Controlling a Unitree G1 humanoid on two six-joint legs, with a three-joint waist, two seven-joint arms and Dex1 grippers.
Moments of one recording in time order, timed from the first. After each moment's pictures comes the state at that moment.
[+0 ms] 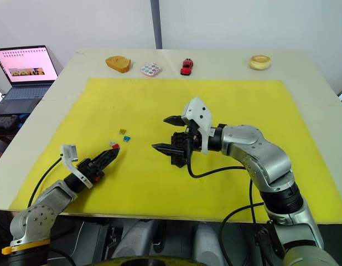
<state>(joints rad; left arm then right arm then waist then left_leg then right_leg) 0.05 0.30 0.35 -0.21 -0.92 0.71 -0.50 -0.51 -0.57 0.14 -0.43 0.58 0.75 0.80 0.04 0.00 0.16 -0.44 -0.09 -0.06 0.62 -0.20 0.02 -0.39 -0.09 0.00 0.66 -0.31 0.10</state>
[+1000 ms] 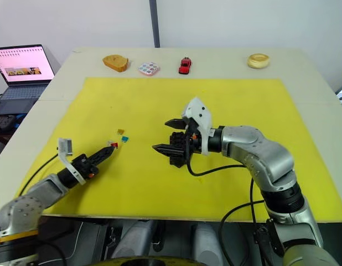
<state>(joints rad) -0.04 0.52 0.39 -0.21 -1.11 0.92 -0.57 -0.61 -0.57 0.06 -0.41 0.80 1.04 0.74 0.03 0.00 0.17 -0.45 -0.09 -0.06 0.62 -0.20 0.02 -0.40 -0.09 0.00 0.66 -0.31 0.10</state>
